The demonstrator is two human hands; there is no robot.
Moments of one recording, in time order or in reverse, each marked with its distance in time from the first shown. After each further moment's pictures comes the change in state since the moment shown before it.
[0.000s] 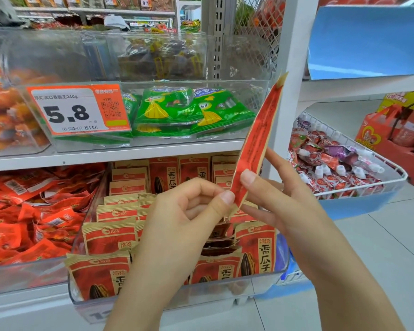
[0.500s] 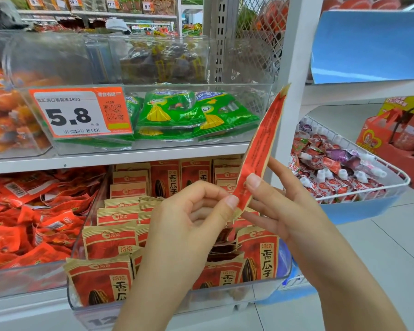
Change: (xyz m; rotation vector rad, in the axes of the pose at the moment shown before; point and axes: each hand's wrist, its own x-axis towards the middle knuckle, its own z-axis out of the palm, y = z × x) left_hand 0.002 -0.005 0.003 0.090 0.026 0.041; right_hand 0.004 0.006 -0.003 0.019 -0.020 0.028
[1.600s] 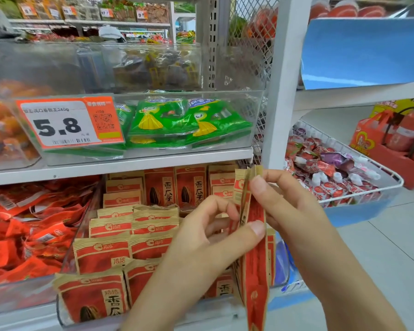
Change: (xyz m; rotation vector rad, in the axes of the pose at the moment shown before) left_hand 0.002 -0.012 0.009 -0.276 -0.286 -0.197; right_hand -0.001 -0.001 -0.002 -0.034 0.031 -0.067
